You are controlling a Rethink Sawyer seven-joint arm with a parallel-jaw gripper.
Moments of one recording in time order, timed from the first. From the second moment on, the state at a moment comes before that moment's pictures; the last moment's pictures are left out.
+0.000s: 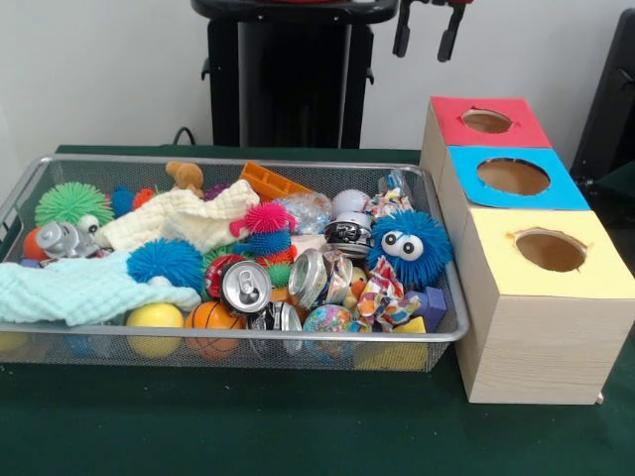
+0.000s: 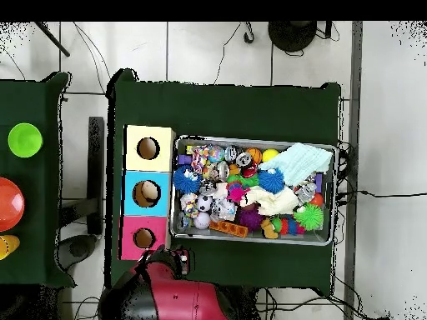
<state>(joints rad) 0.11 -1.03 -0.19 2.17 -0.01 0.34 1.66</state>
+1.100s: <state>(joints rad) 0.06 -1.00 -0.21 2.14 -0.01 0.30 1.66</state>
